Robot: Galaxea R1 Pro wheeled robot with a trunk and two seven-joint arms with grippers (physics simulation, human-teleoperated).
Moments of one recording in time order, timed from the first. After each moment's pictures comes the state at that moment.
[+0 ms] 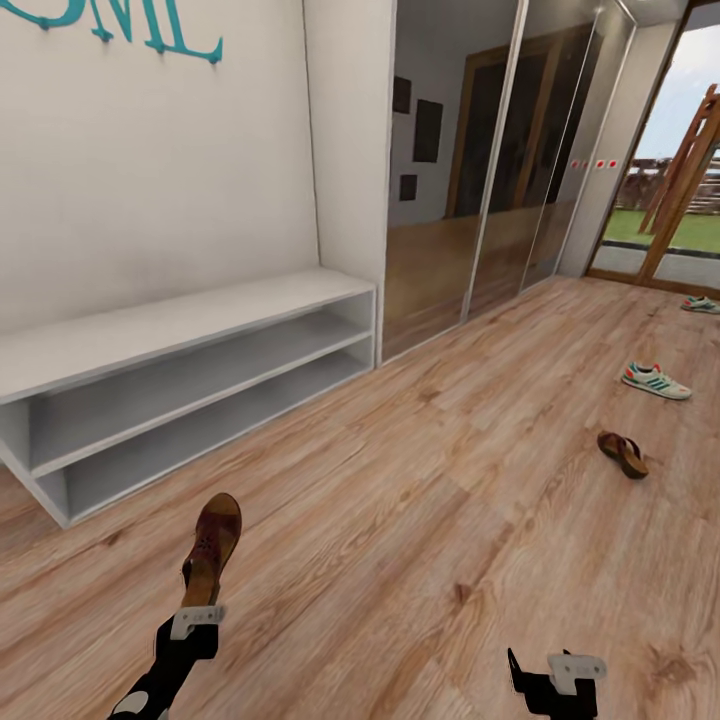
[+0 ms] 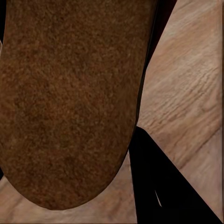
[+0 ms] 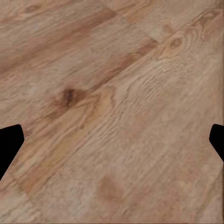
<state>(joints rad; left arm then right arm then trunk) -0.44 0.12 0.05 -0.27 0.05 -0.44 -0.11 -0.18 -0.12 -0.07 -0.59 0.01 -0.38 0.00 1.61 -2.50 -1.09</state>
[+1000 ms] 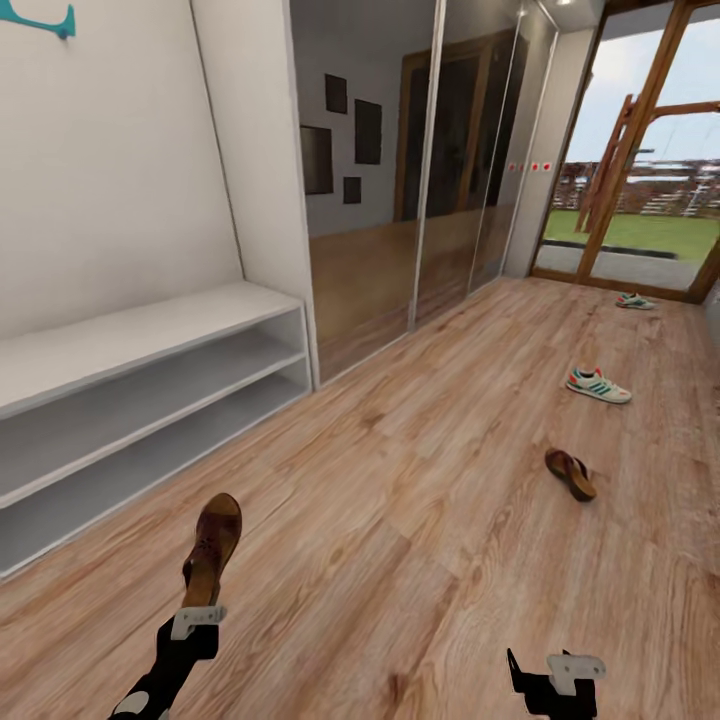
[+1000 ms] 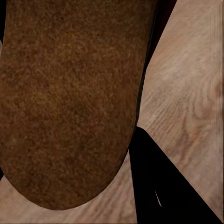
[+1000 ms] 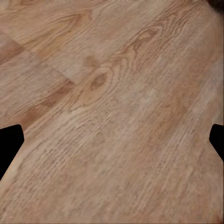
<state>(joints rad) -0.44 0.12 0.05 -0.26 0.05 -0.44 -0.11 -0.18 -0.11 -0.07 -0.59 0.01 -0.38 -0.01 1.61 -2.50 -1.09</state>
